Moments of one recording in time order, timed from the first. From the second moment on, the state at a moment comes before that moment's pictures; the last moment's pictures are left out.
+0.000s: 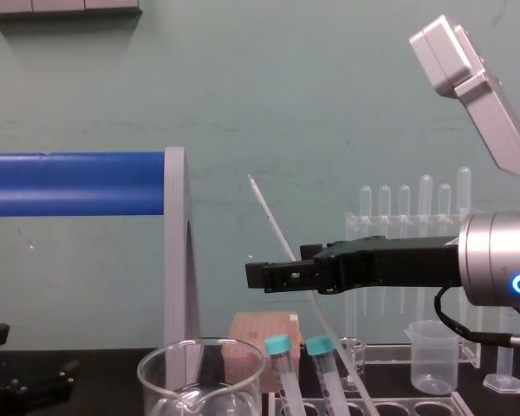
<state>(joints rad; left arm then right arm) -0.20 0.60 0.45 -1.41 -0.25 -0.12 0.03 0.51 0.43 -0.59 -1.47 0.52 0.26 0.45</state>
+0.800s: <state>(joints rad) -0.20 0.60 0.45 -1.41 -0.25 -0.12 0.03 0.51 0.43 -0.58 -1.47 0.53 0.26 0.45</state>
